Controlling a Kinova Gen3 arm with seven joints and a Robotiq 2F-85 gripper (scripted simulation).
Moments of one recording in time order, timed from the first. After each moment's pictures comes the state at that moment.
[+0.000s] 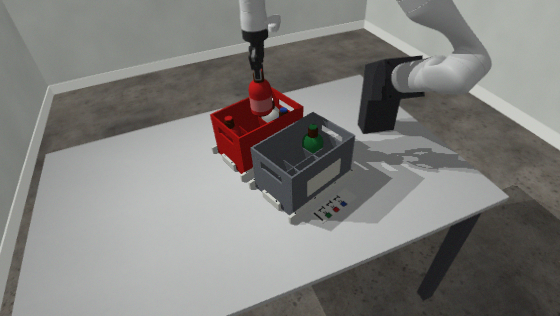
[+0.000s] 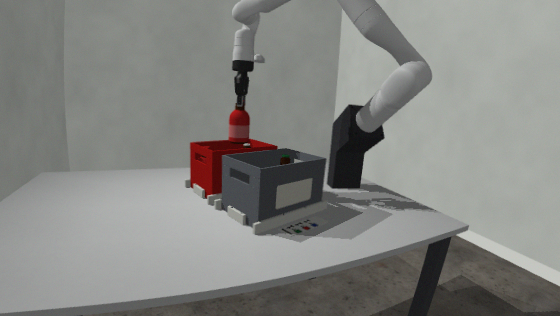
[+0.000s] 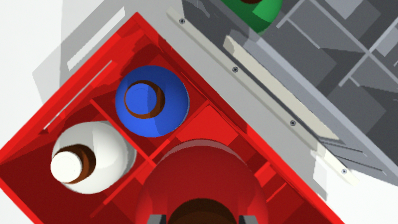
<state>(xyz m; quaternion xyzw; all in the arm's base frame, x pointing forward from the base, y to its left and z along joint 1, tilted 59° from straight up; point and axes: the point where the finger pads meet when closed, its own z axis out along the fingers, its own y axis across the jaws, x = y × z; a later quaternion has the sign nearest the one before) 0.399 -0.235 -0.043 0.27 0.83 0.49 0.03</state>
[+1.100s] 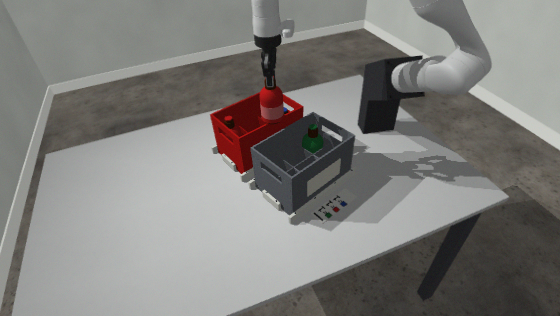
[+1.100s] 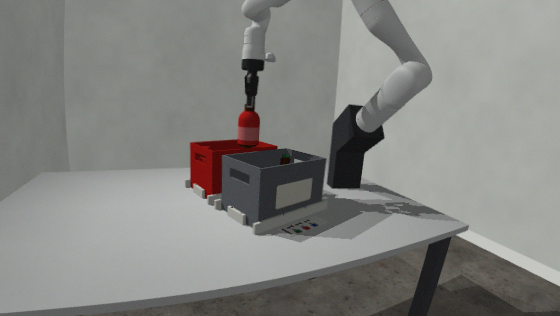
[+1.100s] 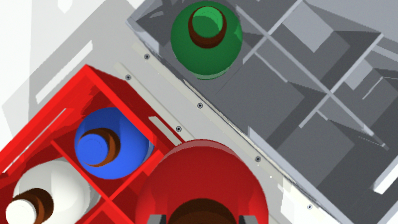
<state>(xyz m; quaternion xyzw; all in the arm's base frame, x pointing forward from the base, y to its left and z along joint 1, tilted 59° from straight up) 0.380 -0.199 0.001 0.27 0.83 0.49 0.03</state>
